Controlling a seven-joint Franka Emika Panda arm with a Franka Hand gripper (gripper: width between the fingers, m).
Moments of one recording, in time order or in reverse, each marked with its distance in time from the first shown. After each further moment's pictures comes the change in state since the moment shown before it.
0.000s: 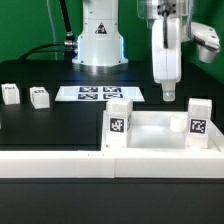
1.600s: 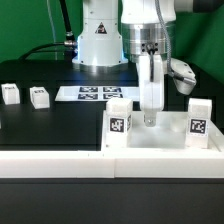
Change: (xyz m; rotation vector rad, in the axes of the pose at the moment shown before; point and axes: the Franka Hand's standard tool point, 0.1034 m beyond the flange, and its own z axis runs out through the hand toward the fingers) arm 0.037 0.015 0.054 0.037 0.040 -0.093
